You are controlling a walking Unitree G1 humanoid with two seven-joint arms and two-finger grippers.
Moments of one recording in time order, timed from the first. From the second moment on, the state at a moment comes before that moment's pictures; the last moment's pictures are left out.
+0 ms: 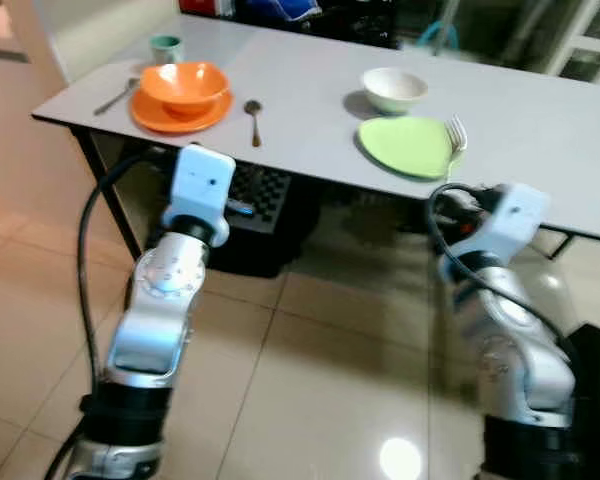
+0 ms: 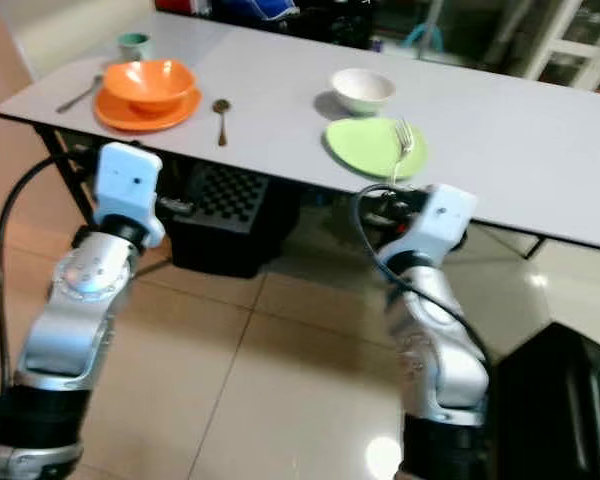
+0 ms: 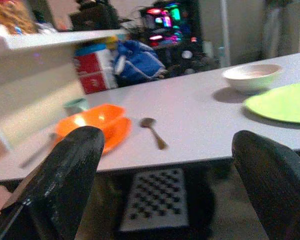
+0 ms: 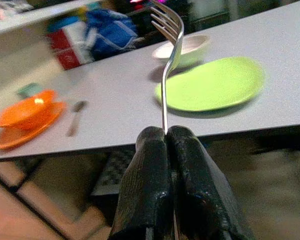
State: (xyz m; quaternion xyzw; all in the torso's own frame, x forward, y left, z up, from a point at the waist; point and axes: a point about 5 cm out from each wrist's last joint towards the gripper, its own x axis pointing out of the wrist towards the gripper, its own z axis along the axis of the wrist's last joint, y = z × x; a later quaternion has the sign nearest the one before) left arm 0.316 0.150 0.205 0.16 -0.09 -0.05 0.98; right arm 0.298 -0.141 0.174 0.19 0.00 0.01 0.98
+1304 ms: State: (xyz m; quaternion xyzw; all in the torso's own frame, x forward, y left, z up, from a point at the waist) left arm 0.312 0.118 0.203 0.14 -0.10 -0.11 0.98; right arm 0.294 -0.166 0.175 0.17 -0.01 -0.02 0.99
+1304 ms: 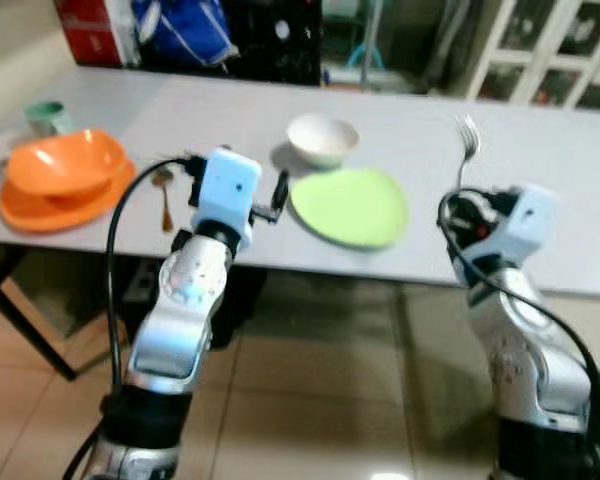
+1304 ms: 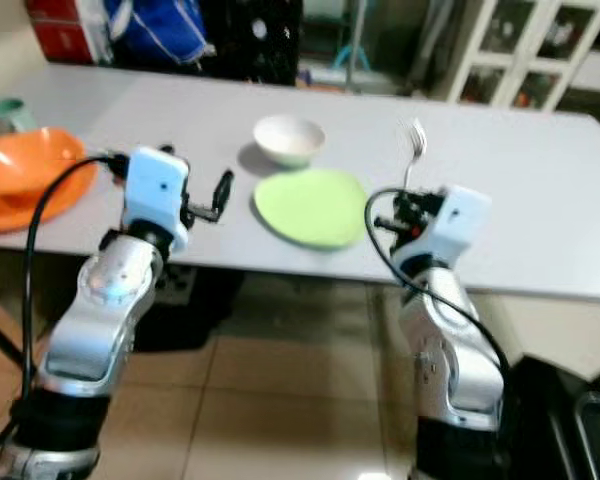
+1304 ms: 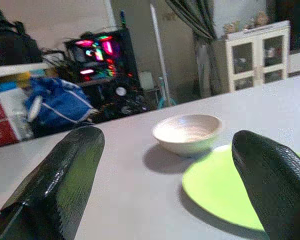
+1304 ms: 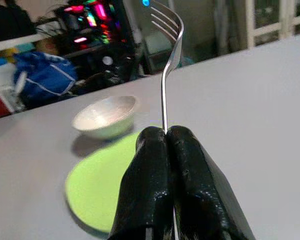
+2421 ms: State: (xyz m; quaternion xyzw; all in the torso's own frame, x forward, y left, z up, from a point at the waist) left arm 0.313 0.123 0.192 0.15 -0.07 -0.12 0.98; right arm 0.292 -0.149 0.162 0.14 0.05 0.03 0.99
